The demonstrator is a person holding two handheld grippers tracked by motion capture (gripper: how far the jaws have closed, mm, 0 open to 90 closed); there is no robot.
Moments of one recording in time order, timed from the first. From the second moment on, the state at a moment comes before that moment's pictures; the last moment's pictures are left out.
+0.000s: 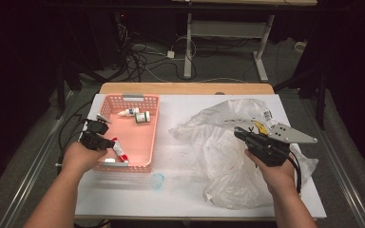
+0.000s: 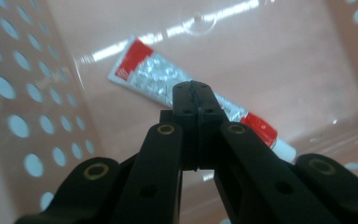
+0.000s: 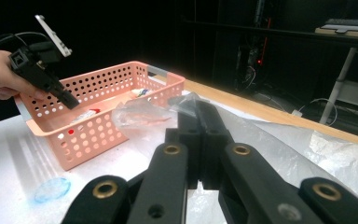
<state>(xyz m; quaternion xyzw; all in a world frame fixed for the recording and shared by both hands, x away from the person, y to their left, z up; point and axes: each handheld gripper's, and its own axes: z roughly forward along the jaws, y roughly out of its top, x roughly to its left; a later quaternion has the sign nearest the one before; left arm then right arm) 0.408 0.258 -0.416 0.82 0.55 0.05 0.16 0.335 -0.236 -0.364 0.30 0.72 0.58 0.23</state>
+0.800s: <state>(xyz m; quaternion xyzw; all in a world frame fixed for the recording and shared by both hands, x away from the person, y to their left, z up) 0.429 0.236 -0.434 0.85 0.53 0.01 0.02 0.335 -0.235 -0.364 0.30 0.73 0.58 0.23</state>
